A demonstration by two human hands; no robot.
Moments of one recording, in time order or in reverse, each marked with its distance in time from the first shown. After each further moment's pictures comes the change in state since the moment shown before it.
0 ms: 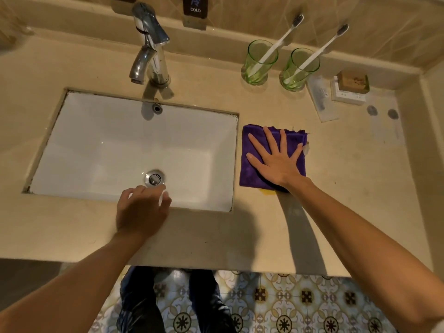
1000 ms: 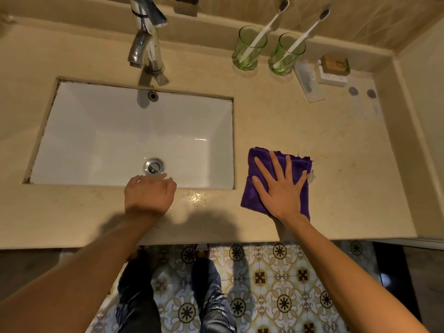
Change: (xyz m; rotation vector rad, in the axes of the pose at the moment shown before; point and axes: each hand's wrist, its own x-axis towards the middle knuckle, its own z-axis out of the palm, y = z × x) left_hand -0.006 -0.011 0.019 -0.016 -0.022 0.119; right_hand -0.128 -0.021 0.071 0.015 0.233 0.161
